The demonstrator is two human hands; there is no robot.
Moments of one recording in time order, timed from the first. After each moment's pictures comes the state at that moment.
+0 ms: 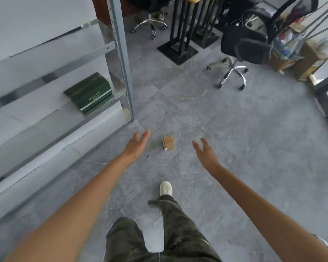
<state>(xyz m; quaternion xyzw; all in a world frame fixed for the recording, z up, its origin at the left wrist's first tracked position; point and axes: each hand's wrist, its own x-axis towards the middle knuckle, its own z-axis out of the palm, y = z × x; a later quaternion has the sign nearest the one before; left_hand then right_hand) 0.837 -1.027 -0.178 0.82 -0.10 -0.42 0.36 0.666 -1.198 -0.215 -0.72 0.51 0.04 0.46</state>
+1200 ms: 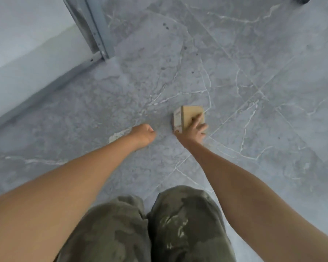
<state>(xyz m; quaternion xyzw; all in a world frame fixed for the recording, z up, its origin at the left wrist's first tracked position) 1.004 -1.214 -0.854 0.83 -0.15 -0.52 0.16 0.901 -1.346 -0.949 -0.73 0.59 0.20 0.27</state>
